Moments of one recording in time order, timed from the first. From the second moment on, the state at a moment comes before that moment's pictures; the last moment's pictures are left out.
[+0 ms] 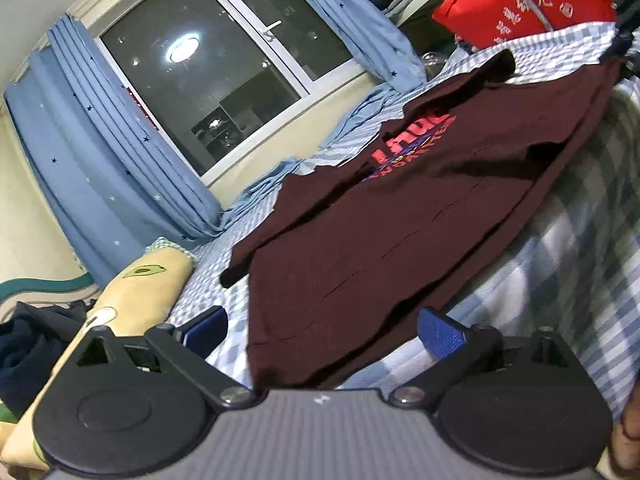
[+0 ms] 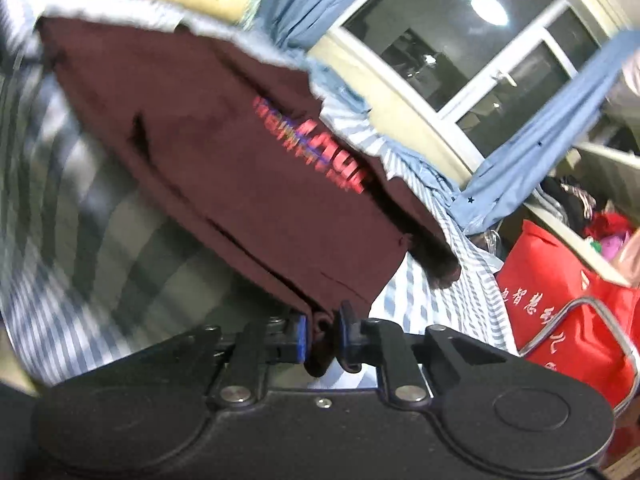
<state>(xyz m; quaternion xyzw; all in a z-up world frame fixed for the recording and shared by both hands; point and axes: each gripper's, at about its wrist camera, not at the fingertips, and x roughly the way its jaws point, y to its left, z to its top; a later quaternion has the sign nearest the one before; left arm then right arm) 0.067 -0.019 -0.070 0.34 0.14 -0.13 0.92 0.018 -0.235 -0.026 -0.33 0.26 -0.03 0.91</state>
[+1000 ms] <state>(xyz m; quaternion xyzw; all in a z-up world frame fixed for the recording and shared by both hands) 0.089 -0.092 -0.082 0.38 0.11 -0.15 0.91 0.023 -0.268 0.049 -0.15 0.13 -0.05 0.98</state>
